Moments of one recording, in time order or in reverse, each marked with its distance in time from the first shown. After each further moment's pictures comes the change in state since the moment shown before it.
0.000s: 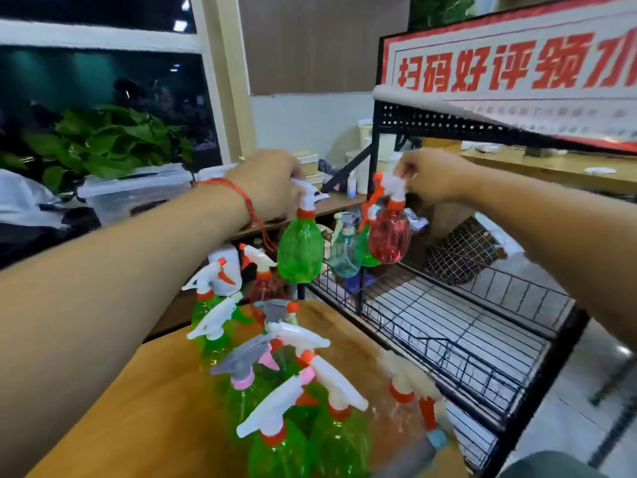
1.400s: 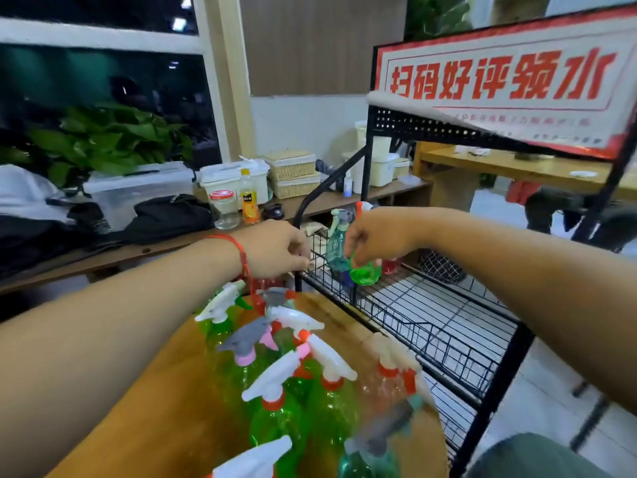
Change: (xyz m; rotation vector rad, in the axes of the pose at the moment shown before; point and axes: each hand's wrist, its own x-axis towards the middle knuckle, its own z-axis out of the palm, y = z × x) left_hand -0.065 -0.001 0.041 -0.055 -0.390 0.066; right_hand -0.071 -0.067 0.024 -0.016 -0.515 -0.245
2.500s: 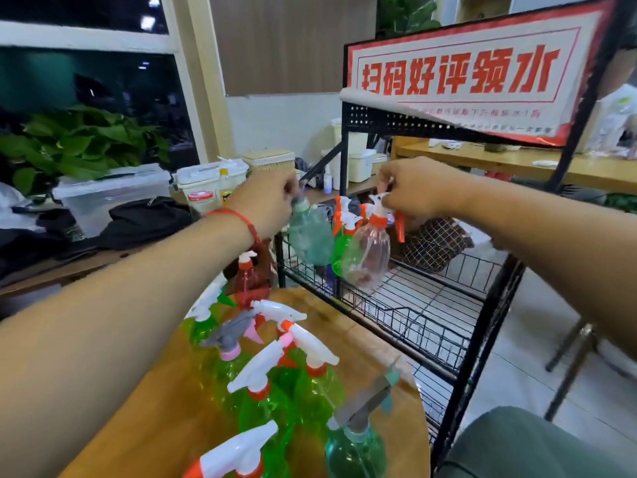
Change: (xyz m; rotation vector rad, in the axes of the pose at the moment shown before) left_hand 0.026 0.031 -0.021 -0.171 0.500 -0.066; right_hand -0.068 0.023 -0.035 -0.100 0.415 0.246
